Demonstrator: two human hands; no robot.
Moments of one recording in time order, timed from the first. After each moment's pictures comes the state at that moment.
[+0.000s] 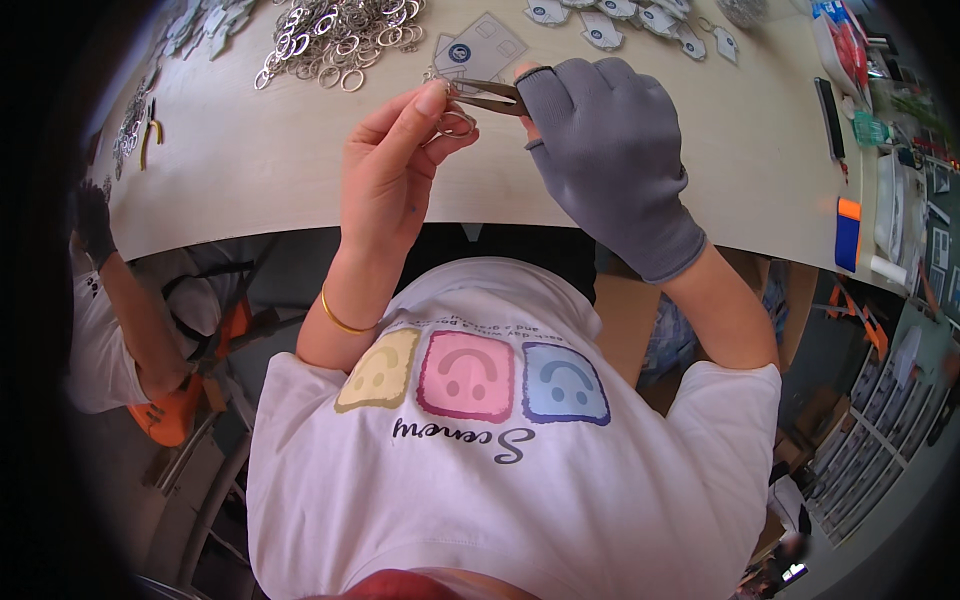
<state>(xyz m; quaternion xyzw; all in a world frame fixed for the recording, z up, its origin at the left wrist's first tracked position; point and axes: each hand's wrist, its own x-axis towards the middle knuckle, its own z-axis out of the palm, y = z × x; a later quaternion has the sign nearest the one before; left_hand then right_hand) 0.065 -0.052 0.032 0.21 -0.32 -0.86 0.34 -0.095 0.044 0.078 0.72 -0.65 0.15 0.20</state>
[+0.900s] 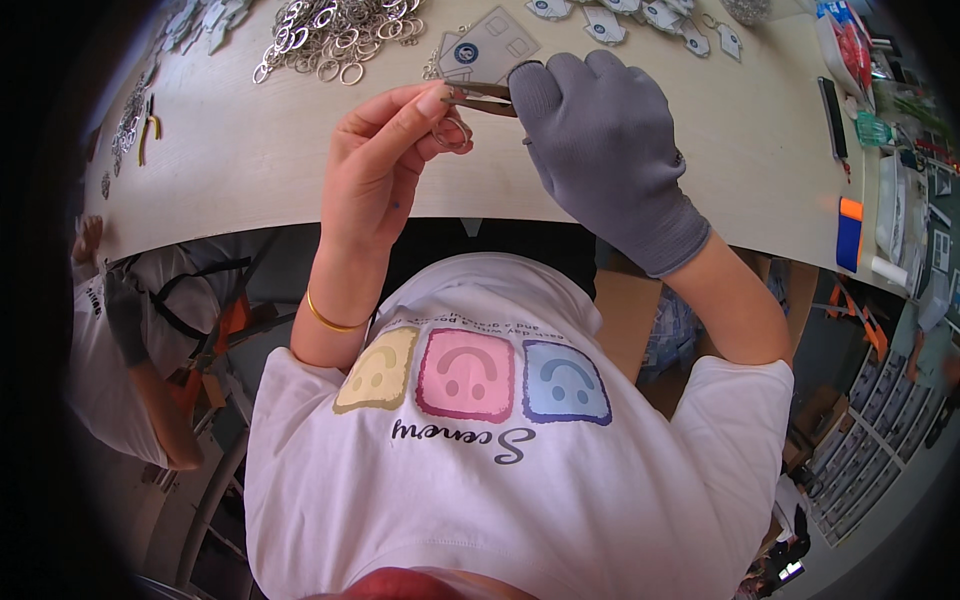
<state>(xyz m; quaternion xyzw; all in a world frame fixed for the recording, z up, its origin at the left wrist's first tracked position) 0.075 -0.061 0.040 0.20 -0.38 -0.86 0.29 -0.091 0.042 0.084 0.74 -0.64 0.08 0.20</state>
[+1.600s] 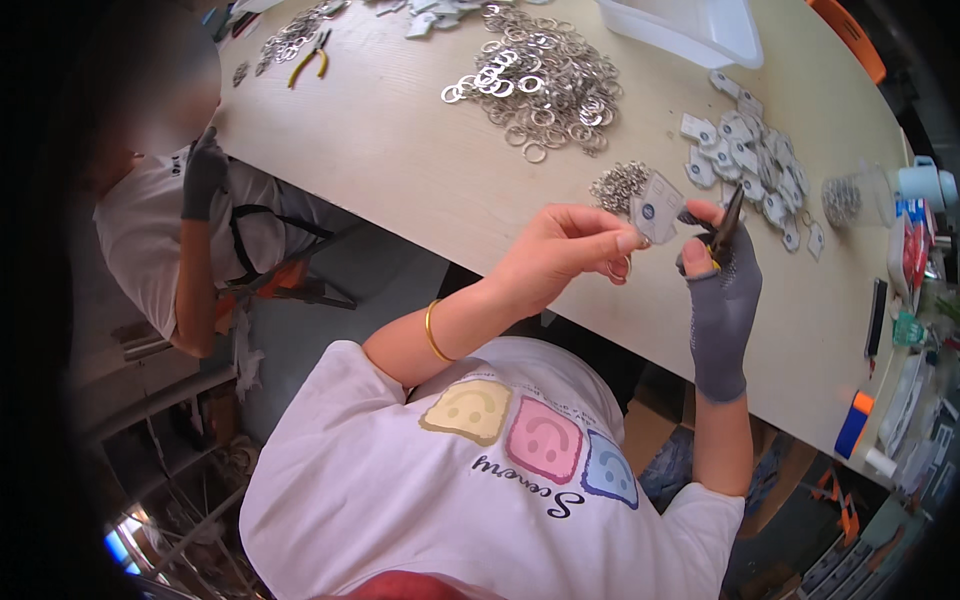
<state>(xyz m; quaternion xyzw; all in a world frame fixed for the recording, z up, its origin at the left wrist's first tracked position) 0.071 -0.065 0.033 0.20 -0.35 -0.88 0.24 -0.087 0.030 0.078 0.40 -0.66 0.55 -0.31</state>
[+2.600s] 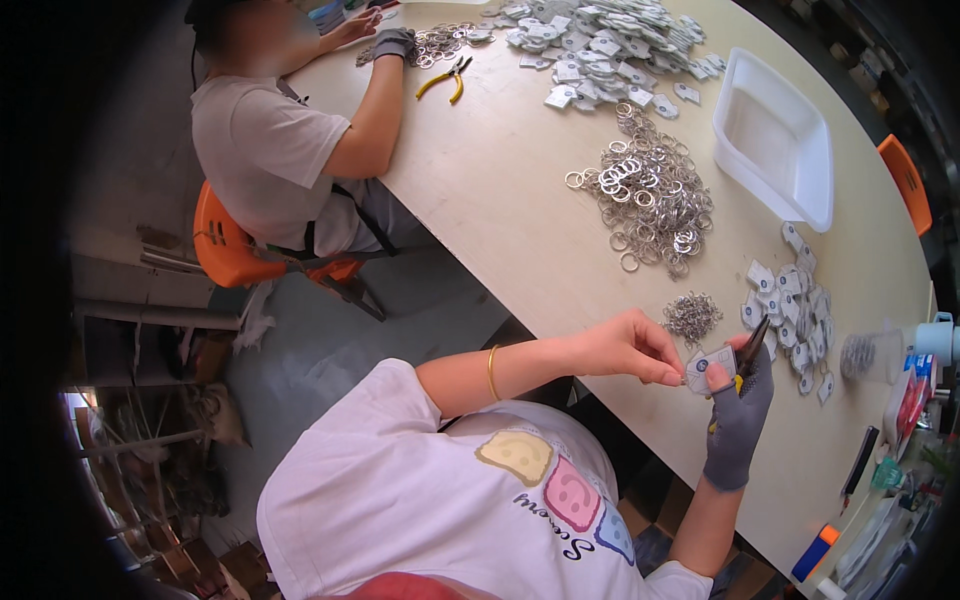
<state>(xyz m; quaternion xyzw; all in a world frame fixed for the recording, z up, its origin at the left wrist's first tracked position) 0.088 -0.085 0.018 0.12 -0.48 -0.84 0.20 -0.078 0.012 0.084 0.41 -0.63 0.54 -0.39</state>
